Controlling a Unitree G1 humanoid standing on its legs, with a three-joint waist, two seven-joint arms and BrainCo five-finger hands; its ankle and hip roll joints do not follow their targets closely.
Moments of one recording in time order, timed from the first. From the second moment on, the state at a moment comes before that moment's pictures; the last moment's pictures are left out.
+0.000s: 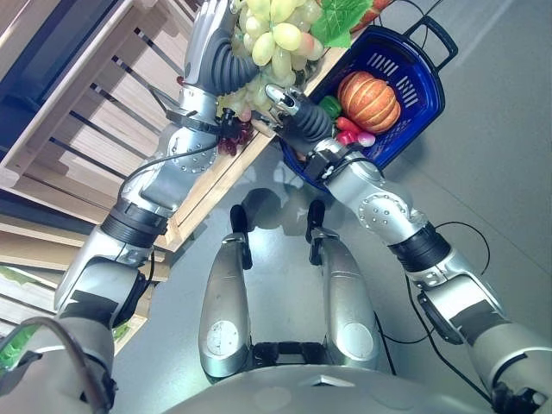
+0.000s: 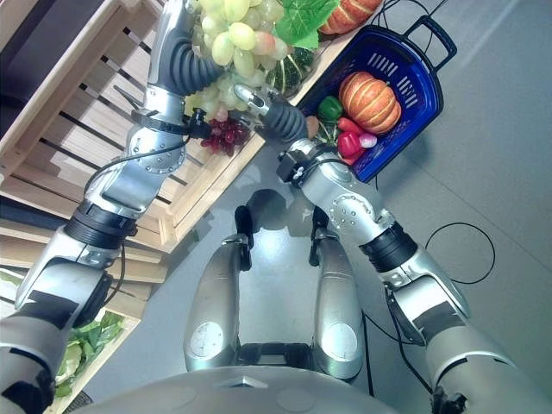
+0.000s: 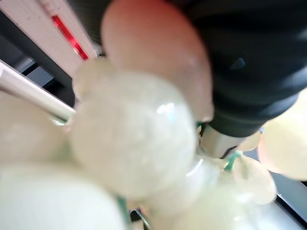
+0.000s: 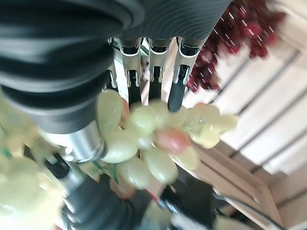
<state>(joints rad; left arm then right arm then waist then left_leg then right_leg) -0.81 0.57 -0.39 0.08 0.27 -0.18 0.40 -0.72 -0.38 0.48 0.00 1.14 0.14 -0.16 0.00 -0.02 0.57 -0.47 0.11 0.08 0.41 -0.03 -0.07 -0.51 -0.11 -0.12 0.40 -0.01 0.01</state>
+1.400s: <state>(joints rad) -0.97 0.68 -0.50 0.10 0.08 0.24 0.00 -0.73 -0.39 0.45 0.02 1.19 0.06 -0.15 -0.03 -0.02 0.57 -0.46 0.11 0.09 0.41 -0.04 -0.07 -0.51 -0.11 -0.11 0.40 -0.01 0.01</state>
